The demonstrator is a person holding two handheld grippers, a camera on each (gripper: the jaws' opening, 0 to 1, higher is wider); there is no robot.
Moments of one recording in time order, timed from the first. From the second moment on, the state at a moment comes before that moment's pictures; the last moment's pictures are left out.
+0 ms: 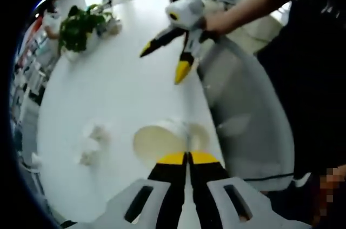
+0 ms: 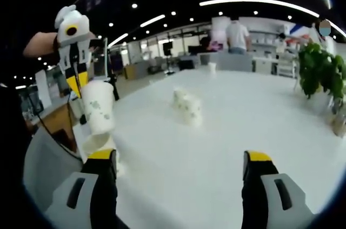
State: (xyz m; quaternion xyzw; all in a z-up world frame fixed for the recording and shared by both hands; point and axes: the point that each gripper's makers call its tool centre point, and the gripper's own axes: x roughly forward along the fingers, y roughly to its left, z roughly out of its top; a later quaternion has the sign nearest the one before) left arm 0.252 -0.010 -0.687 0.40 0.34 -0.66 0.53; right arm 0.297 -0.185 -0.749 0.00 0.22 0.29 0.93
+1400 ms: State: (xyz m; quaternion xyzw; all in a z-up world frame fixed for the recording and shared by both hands) left arm 0.231 -0.001 -0.716 0.47 0.39 -0.64 0.46; right arm 0.295 -0.192 -0.750 0.01 0.22 0.28 0.93
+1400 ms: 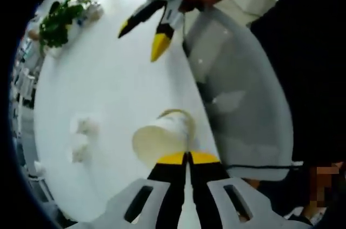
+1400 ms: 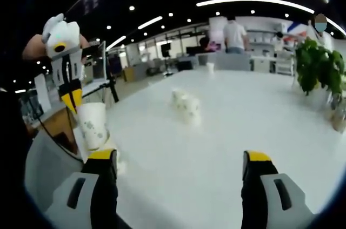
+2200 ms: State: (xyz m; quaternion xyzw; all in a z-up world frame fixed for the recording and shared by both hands) left arm 0.231 -0.006 -0.730 0.49 0.35 -0.67 0.44; right arm 0.293 -0.192 -0.752 0.03 0.22 0.28 0.93
